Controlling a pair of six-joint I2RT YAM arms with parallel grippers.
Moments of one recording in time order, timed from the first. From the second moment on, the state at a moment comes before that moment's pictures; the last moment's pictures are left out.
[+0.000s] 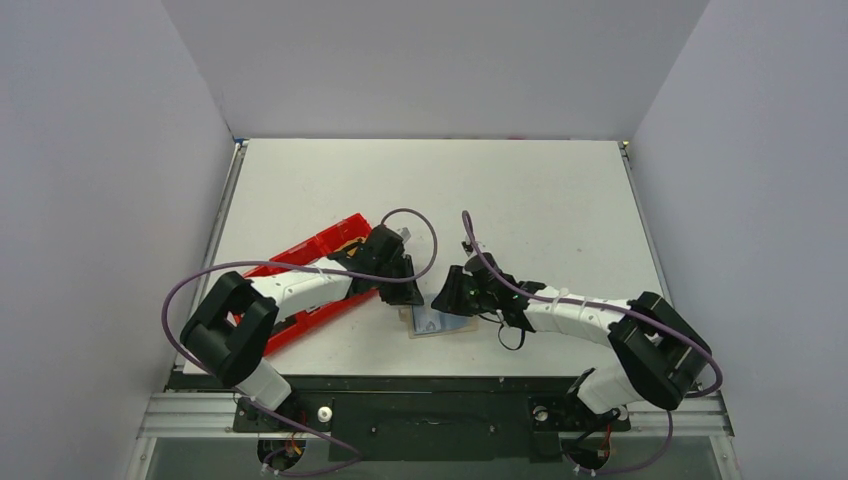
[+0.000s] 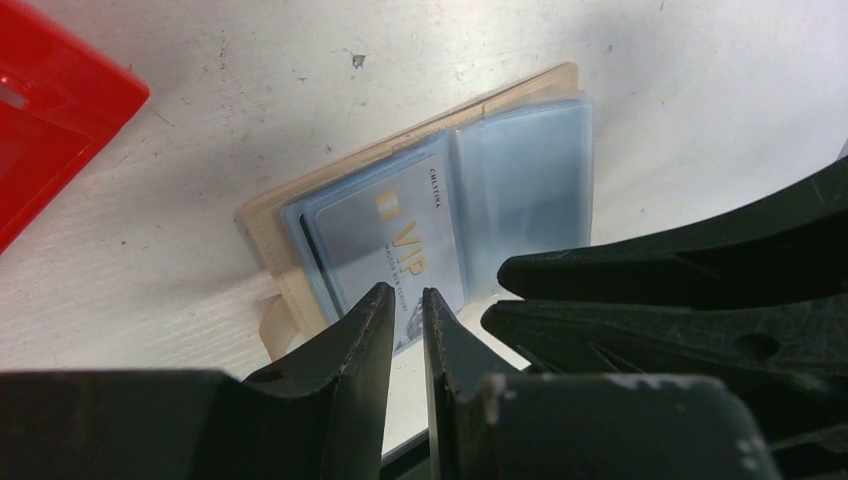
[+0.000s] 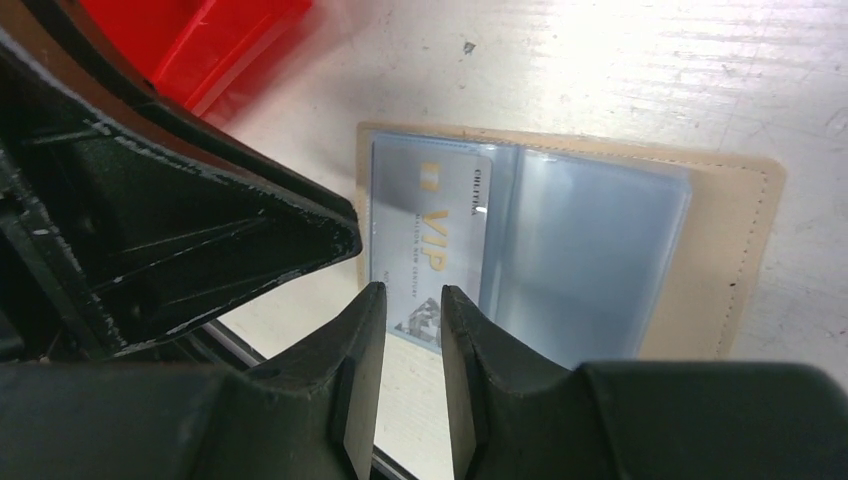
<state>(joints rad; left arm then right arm) -0.69 1.58 0.87 -0.25 0.23 -0.80 0.79 1.42 0.63 0.05 -0.11 0.84</state>
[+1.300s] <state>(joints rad) -0.72 1.67 0.89 -0.25 0.18 -0.78 0.73 1.53 0.53 0.26 -0.20 0.90</state>
